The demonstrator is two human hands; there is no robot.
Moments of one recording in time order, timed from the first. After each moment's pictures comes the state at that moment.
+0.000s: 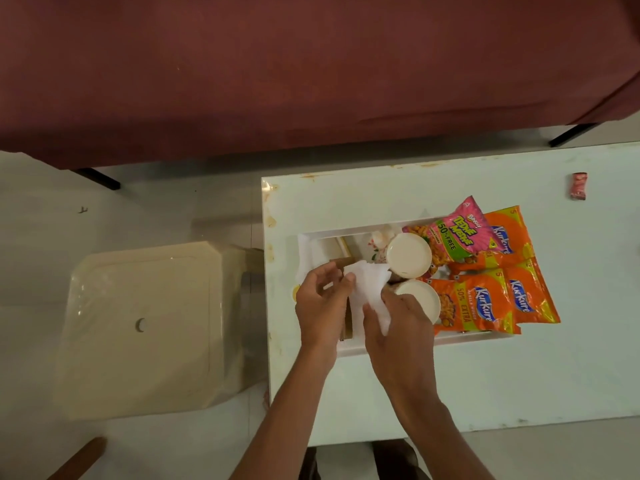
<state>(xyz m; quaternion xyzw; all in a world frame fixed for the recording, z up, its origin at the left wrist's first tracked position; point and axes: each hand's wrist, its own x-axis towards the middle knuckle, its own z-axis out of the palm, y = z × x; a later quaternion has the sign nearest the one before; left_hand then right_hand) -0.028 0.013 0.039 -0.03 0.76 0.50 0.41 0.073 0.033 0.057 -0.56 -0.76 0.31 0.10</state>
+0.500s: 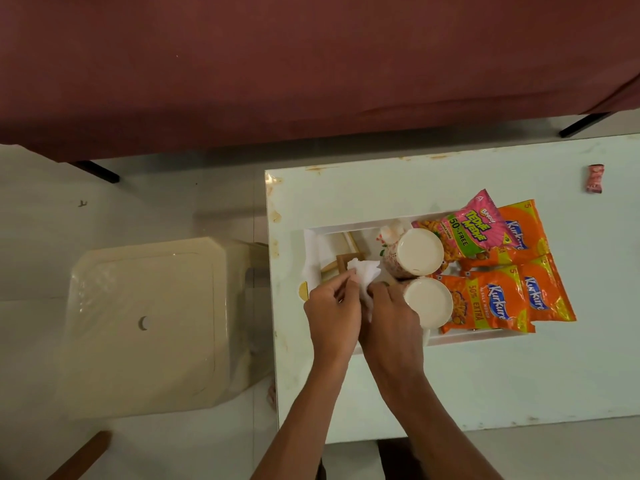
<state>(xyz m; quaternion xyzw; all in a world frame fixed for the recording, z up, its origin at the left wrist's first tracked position) -0.024 0.008 0.035 0.09 0.82 0.45 0.35 0.045 0.034 0.036 -0.52 -0.82 0.24 0.00</state>
